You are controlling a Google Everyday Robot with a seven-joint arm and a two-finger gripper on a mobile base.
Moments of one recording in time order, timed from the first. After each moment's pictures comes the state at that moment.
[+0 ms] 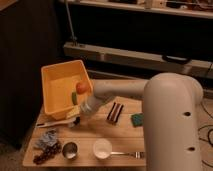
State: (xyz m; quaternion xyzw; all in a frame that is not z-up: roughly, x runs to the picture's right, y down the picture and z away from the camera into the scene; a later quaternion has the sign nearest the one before) arm -0.163 0.165 0.822 -0.51 -0.01 0.62 0.60
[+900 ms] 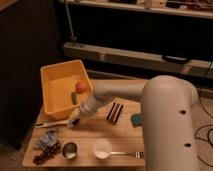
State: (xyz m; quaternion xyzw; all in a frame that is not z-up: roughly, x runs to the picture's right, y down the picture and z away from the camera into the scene) arm -0.178 0.174 0.826 -0.54 -0.01 0.61 0.58
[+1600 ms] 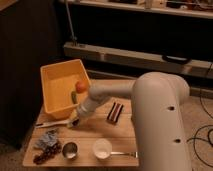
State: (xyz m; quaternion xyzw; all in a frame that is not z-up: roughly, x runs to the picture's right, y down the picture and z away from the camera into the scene) arm -0.181 0.183 0.836 -0.52 0.03 0.62 0.58
